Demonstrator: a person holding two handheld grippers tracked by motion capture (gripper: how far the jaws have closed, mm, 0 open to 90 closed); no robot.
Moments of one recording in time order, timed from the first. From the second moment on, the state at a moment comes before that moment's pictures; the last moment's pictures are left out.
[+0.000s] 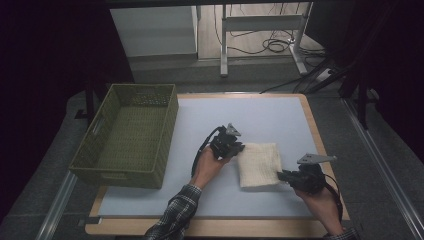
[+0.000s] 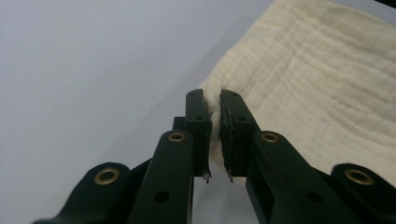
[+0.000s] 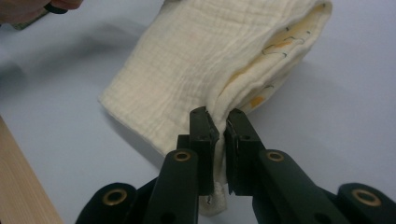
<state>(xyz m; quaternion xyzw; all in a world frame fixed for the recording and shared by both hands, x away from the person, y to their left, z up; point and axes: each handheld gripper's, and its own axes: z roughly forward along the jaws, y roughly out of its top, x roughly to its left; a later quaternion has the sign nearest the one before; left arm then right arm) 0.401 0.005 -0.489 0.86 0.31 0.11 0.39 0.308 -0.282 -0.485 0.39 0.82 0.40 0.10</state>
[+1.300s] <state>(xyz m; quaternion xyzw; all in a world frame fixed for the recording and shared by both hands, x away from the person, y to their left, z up) 0.410 0.102 -0.421 0.84 0.35 0.19 0.37 0.343 -0.186 -0.449 0.32 0.84 0.42 0.10</state>
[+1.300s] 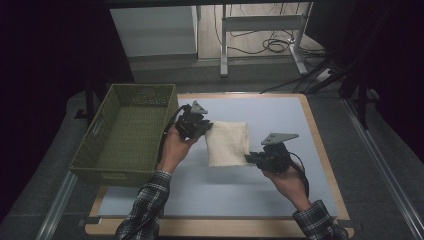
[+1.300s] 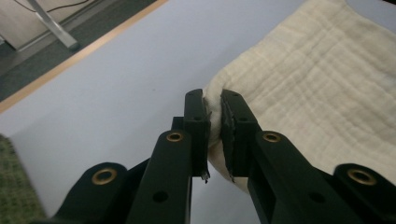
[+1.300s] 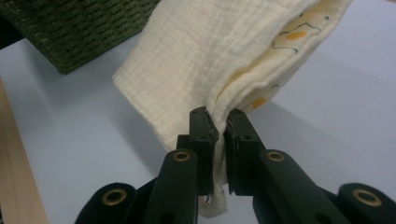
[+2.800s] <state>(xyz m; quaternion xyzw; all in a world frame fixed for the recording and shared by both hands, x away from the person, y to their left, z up) 0.395 0.225 -0.356 0.80 0.41 0.27 0.33 0.375 -0.065 -0.405 0.27 0.84 0.46 0.08</state>
